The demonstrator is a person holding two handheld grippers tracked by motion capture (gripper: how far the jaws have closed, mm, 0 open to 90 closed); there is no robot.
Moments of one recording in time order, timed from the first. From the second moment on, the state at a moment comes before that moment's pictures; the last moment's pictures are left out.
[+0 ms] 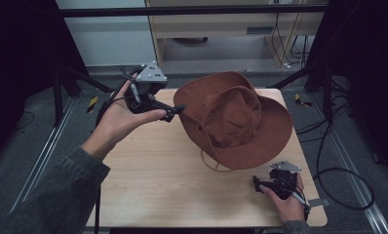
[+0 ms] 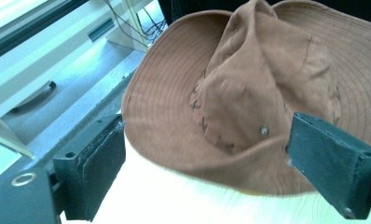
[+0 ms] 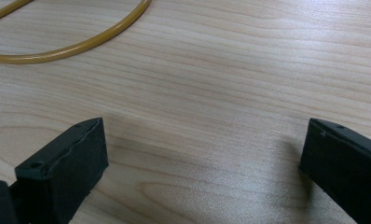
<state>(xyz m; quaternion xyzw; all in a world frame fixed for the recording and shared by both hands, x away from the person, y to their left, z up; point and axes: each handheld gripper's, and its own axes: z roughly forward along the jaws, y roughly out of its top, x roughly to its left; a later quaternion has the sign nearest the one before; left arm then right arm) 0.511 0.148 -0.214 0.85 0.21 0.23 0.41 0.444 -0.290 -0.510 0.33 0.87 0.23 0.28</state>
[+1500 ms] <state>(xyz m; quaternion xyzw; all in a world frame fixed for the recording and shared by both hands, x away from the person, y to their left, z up) 0.496 0.242 -0.390 0.87 0.31 0.19 0.34 0.444 -0.290 -0.510 0.33 0.87 0.23 0.28</state>
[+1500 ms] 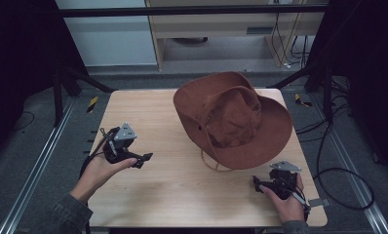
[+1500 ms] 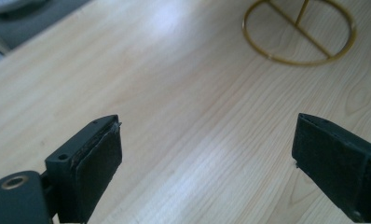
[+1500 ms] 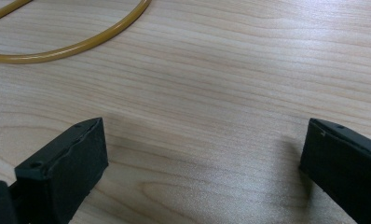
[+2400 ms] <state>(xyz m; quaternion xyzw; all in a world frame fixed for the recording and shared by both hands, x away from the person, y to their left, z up) 0.512 0.291 -0.478 0.86 0.38 0.17 0.30 0.444 -0.290 -0.510 0.33 0.87 0.23 0.29</state>
